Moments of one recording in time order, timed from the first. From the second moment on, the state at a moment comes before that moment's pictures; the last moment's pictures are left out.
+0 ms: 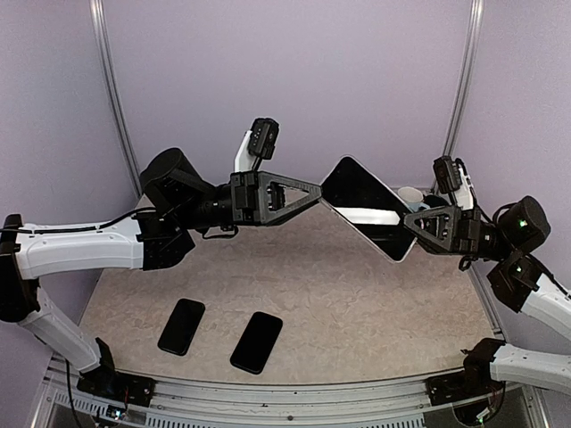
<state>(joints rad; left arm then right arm) -1.00 1.49 1.14 0.76 0.70 -0.96 0.56 0.73 0.61 0.57 -0.93 1.17</state>
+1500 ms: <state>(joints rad) -1.04 1.51 1.20 0.82 0.82 -0.94 0.56 0.85 0.60 1.01 -1.08 1.52</state>
